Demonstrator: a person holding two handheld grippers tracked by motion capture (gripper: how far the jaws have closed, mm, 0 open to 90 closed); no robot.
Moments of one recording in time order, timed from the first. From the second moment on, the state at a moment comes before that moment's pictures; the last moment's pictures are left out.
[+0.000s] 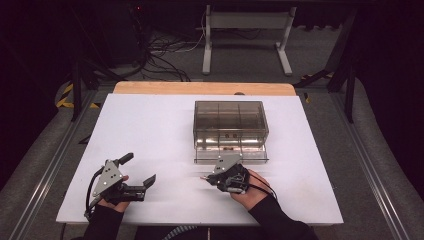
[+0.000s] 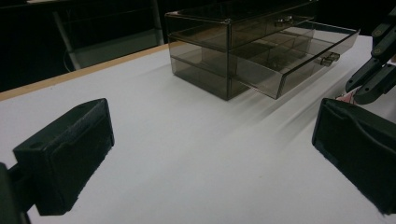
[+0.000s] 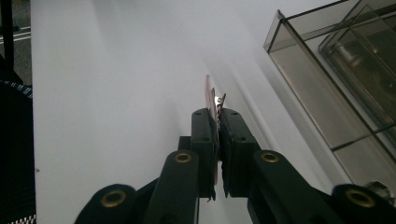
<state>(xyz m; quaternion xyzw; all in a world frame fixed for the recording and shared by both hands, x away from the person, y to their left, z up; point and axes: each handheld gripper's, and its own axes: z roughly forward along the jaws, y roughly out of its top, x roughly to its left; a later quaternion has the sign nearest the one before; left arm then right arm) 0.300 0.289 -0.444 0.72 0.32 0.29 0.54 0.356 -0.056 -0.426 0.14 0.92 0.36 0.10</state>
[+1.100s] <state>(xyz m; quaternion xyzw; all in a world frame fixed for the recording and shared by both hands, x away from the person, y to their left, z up) 0.301 0.289 -0.444 0.72 0.32 0.29 0.54 0.359 -0.087 -0.399 0.16 0.89 0.41 0.13</state>
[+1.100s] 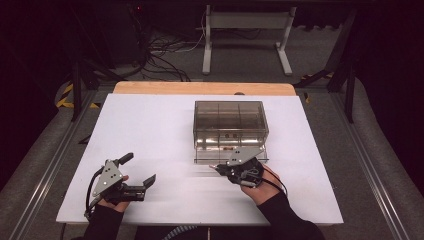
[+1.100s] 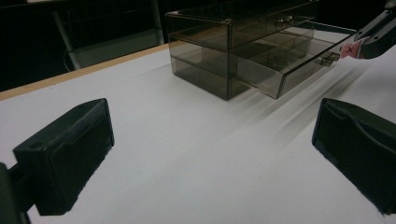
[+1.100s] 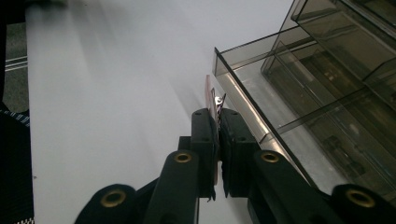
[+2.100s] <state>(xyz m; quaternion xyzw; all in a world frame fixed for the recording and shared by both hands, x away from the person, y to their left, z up) 0.301 0.288 -0.444 0.73 0.32 0.29 0.54 0.377 -0.101 -0.387 0.20 0.87 0.42 0.15</state>
